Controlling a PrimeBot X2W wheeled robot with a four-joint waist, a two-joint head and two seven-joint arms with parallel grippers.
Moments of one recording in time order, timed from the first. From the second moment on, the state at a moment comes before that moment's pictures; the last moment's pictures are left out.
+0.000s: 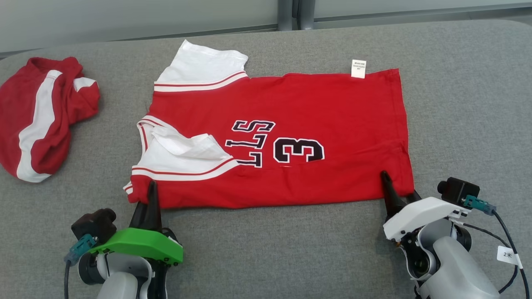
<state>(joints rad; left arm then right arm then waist) -0.17 0.06 -0.12 0.34 -0.57 -0.02 -0.16 -0.35 -0.05 0.09 0.67 0.63 0.13 -0.13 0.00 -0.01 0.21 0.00</state>
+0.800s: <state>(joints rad) 0.10 0.05 -0.20 0.18 -0.63 0.03 -0.16 0.00 -0.05 -0.10 0.21 0.55 0.13 0.05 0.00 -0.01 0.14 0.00</state>
